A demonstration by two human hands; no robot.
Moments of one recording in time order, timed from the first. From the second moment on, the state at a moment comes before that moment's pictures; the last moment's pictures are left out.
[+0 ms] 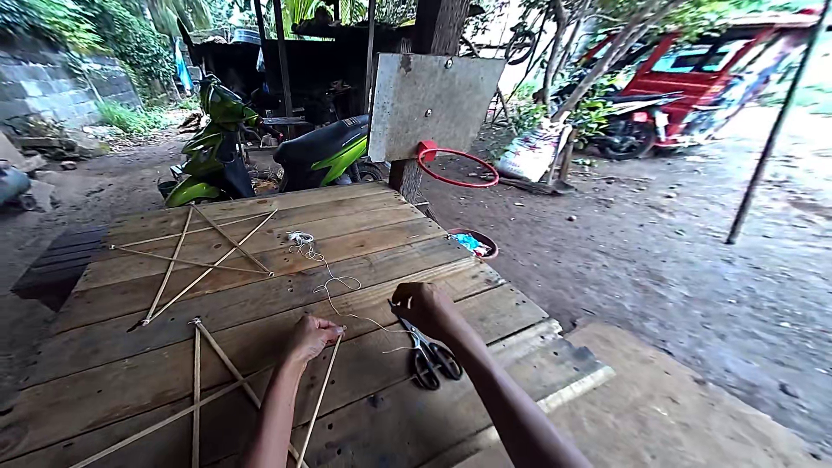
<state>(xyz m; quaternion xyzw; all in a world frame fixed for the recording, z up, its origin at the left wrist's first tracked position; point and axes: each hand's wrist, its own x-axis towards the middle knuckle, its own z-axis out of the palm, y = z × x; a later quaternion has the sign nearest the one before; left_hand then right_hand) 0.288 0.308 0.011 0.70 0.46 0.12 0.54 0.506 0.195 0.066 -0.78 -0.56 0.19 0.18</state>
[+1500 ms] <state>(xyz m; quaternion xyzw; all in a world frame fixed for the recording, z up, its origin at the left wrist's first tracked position) 0.290 0.308 0.008 0.72 0.44 0.09 0.52 0.506 0.130 0.048 -0.64 -0.42 0.28 0.58</state>
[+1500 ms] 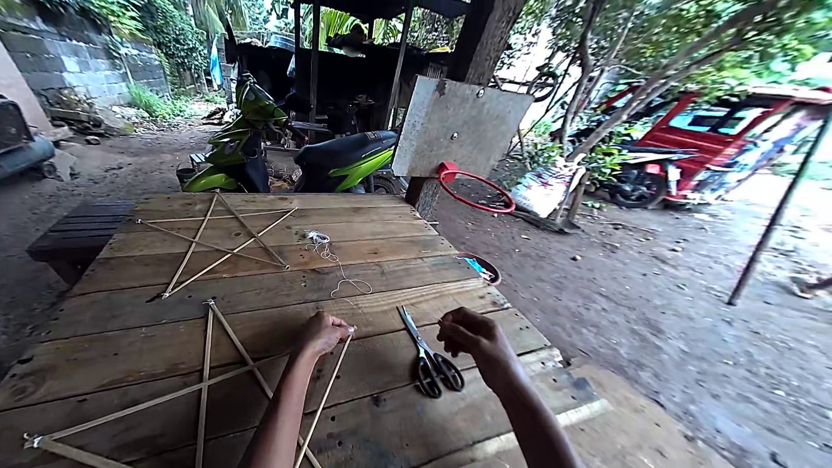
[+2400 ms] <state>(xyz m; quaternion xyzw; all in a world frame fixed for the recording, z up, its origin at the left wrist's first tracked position) 0.290 0.264 0.014 0.73 0.39 0.08 0.56 0.471 0.138 0.003 -0.83 -0.52 0.12 0.16</state>
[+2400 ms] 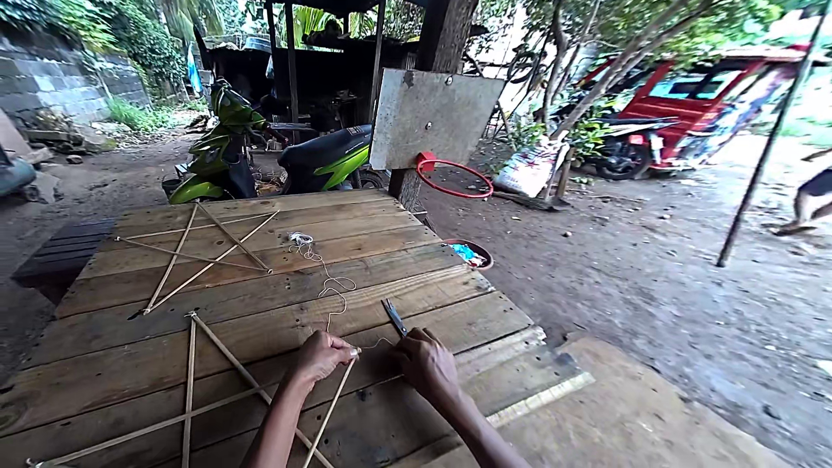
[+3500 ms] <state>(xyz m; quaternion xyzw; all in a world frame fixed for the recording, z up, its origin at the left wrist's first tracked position) 0.305 0.242 0.019 0.71 0.36 0.08 0.60 0.445 0.117 -0.013 -0.72 -0.51 0.21 0.43</state>
